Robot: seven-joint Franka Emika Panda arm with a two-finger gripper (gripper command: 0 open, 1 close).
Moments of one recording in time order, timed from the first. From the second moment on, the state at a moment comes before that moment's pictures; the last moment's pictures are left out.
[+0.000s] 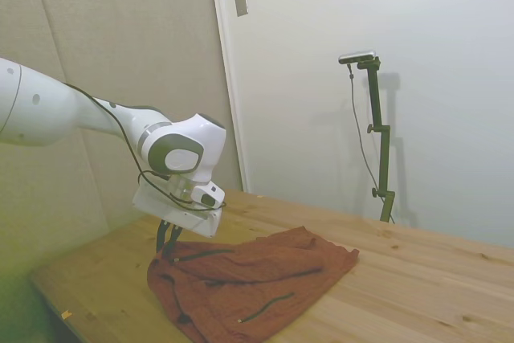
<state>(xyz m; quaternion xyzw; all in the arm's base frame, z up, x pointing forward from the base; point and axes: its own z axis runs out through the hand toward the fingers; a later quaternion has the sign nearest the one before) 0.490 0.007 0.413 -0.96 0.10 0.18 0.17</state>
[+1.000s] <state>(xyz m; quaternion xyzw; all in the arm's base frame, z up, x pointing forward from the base) 0.531 -0.022 0.448 -0.95 0.27 0.09 0.10</state>
